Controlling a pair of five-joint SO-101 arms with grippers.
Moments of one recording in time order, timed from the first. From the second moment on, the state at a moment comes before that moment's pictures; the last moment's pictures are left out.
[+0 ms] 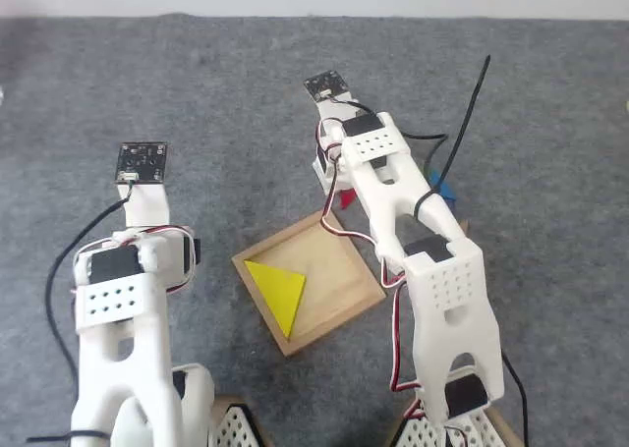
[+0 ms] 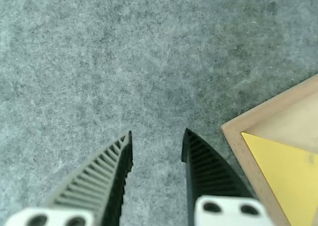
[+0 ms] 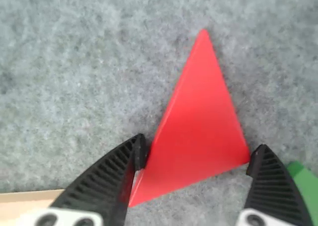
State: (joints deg) left arm -19.2 -41.6 60.4 61.6 -6.5; right arm -24.4 43.3 -24.4 66.0 3.4
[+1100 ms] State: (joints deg) left arm -19.2 -41.6 60.4 61.6 -6.5; right arm -22.6 38.7 -25.0 69.5 3.6
